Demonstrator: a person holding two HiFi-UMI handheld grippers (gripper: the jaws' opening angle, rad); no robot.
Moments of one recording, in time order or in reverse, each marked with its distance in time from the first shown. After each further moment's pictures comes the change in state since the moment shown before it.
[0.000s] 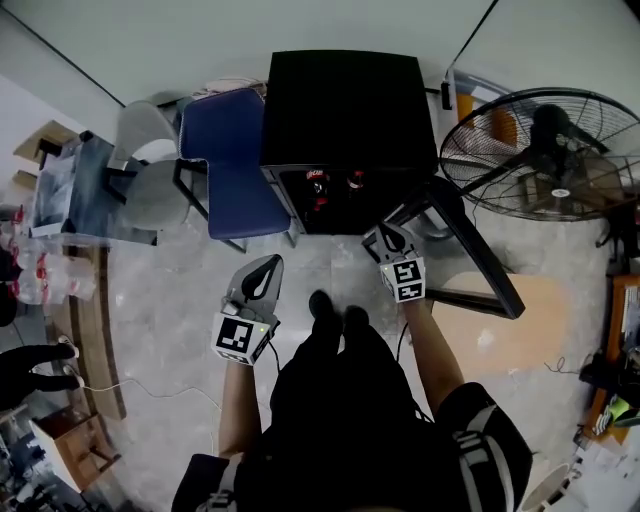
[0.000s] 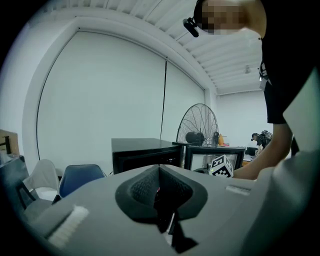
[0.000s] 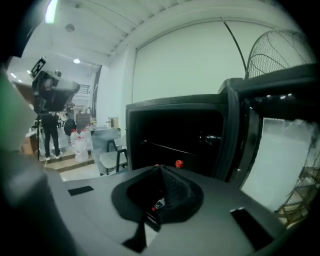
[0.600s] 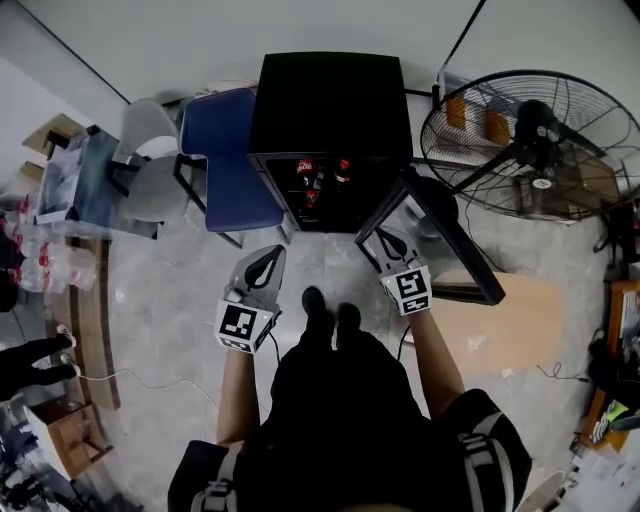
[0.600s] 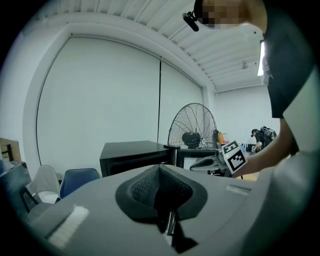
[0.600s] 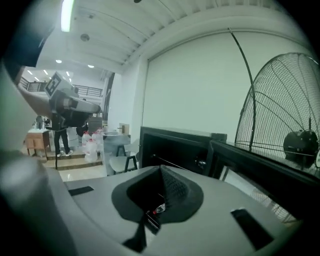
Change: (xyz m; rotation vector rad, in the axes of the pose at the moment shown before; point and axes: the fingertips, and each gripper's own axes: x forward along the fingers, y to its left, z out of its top) left arm -0.001 -0.061 0.022 0.043 0.012 0.012; right arm -0.097 0.005 0.054 -0.073 -0.079 0.082
